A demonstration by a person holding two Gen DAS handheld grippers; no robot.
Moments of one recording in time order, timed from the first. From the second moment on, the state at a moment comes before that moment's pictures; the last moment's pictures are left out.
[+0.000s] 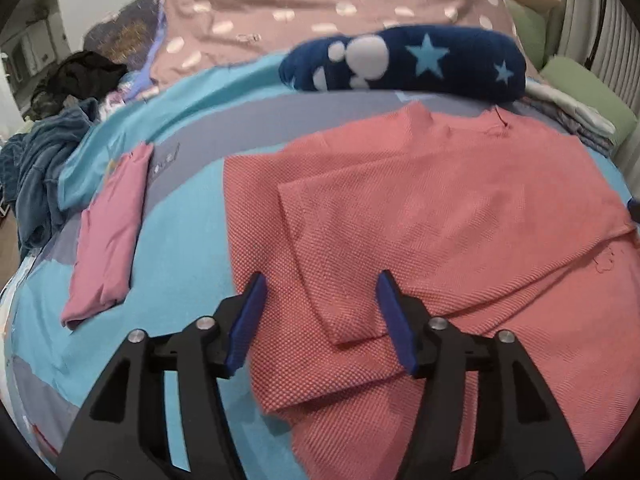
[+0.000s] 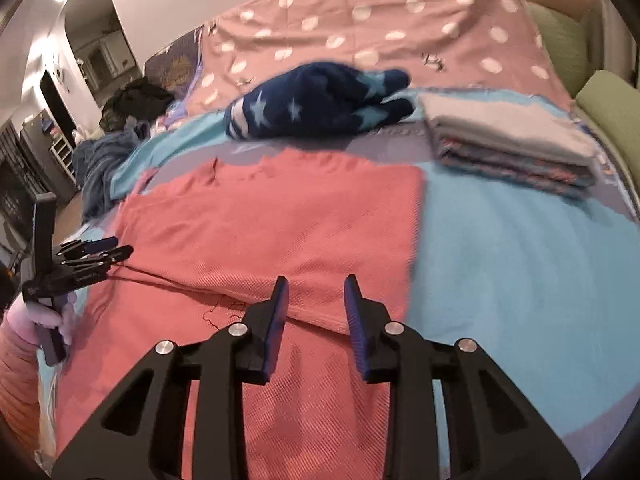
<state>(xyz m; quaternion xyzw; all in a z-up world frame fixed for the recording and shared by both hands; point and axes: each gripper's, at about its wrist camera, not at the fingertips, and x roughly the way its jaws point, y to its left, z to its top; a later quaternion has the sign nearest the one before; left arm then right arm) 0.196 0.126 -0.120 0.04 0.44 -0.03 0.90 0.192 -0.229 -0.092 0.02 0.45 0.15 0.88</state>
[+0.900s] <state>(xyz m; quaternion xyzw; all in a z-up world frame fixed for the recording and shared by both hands) 0.183 0.055 -0.115 0.02 0.43 -0.12 0.90 0.207 -0.197 -0.102 0.06 0.47 0.22 0.85</state>
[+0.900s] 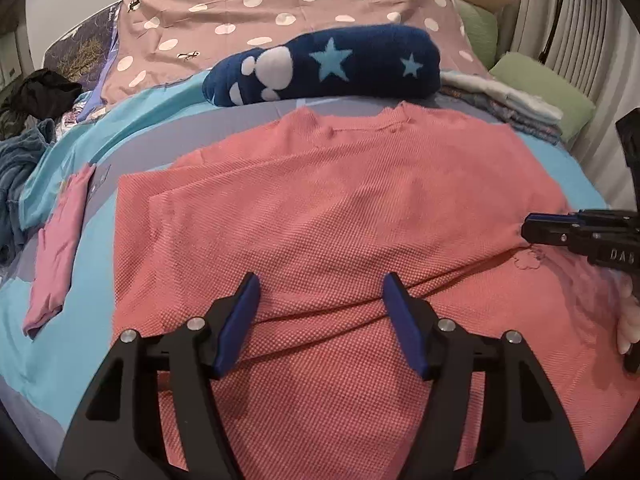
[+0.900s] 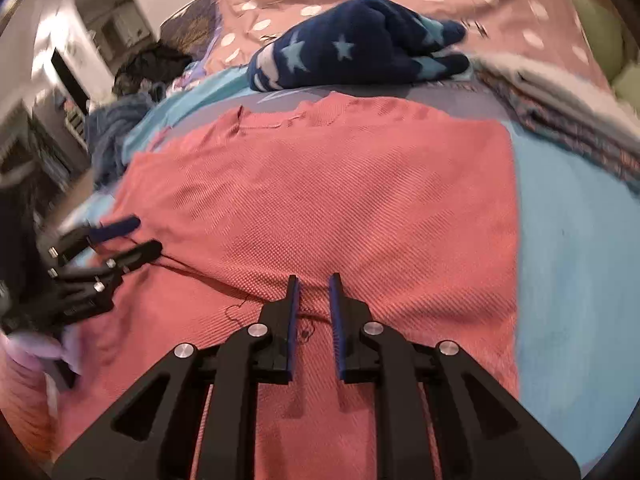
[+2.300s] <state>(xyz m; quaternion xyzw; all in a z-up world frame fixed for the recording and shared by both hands) -0.088 0.136 -0.121 -0.07 0.42 -0.15 0.89 -0.043 -0.320 -0.115 0.18 0.44 0.20 0.86</state>
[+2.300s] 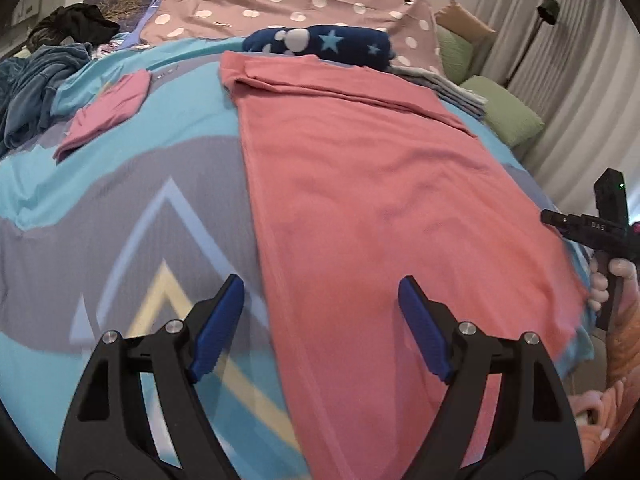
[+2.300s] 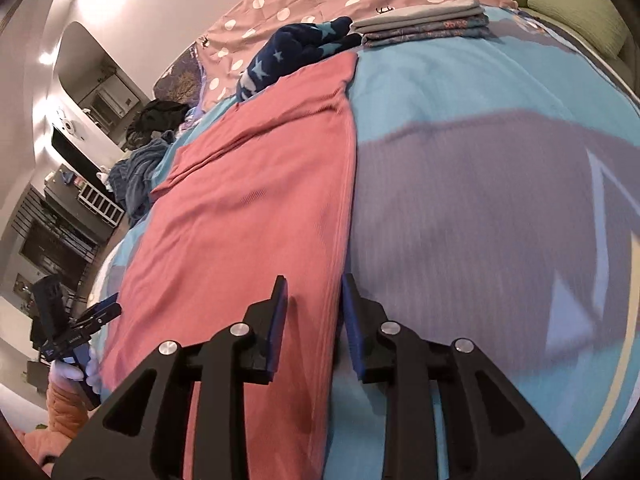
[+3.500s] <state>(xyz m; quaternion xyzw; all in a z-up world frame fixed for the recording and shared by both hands) -0.162 0.155 -0.124 -0.21 0.43 -0.17 0.86 -0.148 -0.385 -0.116 0.29 0.41 0.20 0.84</state>
